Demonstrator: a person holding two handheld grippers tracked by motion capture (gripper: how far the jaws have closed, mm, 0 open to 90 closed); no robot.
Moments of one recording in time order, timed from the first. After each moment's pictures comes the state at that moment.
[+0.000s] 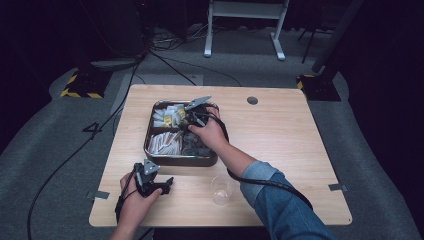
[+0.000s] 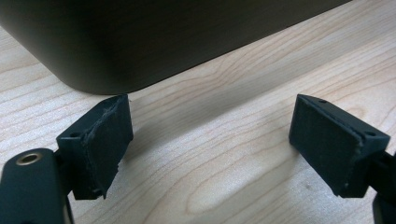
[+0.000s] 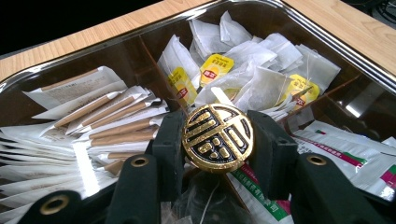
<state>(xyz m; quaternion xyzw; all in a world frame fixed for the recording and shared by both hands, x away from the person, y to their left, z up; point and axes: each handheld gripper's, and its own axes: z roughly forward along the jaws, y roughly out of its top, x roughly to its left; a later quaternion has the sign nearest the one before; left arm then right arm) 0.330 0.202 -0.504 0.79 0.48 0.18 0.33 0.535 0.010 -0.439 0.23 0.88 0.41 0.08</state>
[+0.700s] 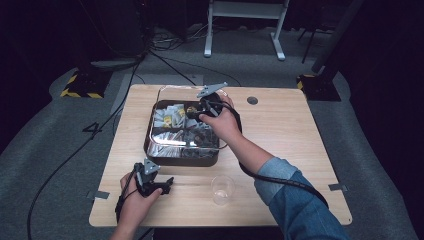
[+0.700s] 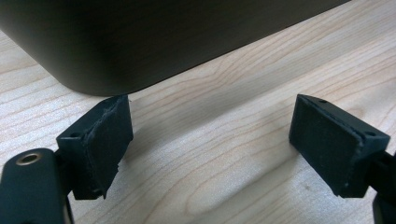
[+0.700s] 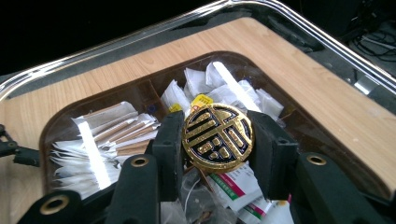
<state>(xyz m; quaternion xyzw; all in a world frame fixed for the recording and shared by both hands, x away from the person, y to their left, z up) 0.331 0.202 -0.504 0.79 0.48 0.18 0.33 0.526 -0.026 -0.376 0.22 0.86 0.45 0.10</state>
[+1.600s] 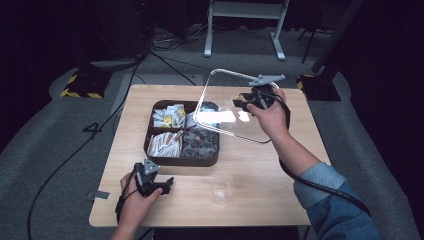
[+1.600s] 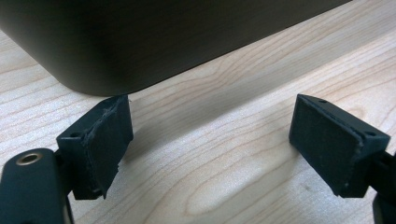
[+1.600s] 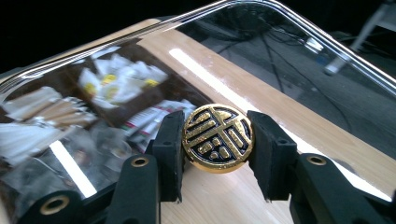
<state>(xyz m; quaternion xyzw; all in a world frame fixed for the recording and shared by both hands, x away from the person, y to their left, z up) 0.331 0.201 -0.504 0.79 0.48 0.18 0.33 0.517 -0.161 -0.331 0.31 0.82 0.43 0.19</state>
